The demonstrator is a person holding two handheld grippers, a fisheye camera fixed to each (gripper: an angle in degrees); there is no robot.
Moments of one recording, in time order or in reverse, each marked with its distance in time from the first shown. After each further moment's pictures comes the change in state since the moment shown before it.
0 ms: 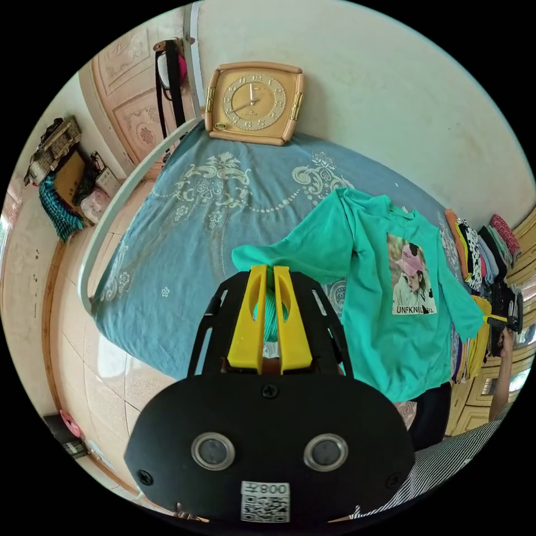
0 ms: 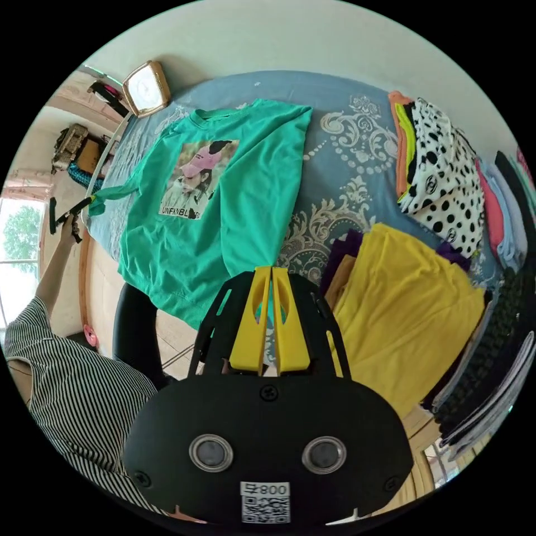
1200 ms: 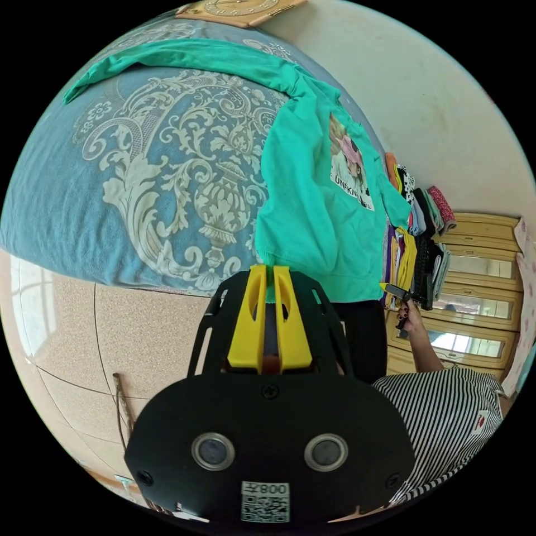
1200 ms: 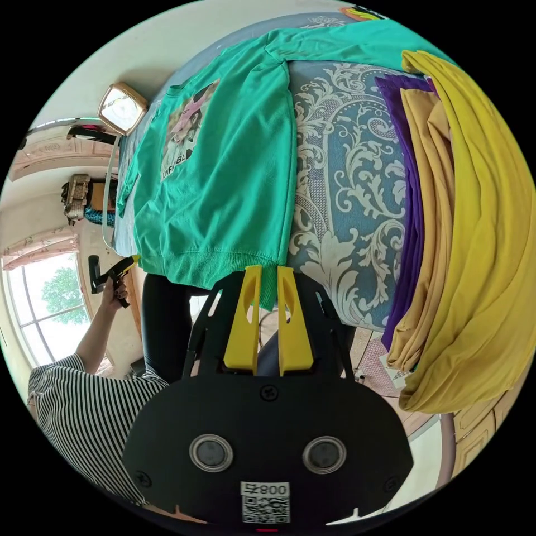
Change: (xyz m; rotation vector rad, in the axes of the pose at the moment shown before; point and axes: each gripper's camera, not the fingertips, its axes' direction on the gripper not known) left arm -0.052 0.180 0.154 -0.387 0.552 -0.074; right arm 0.038 0.158 0.134 -0.077 -0.329 0.277
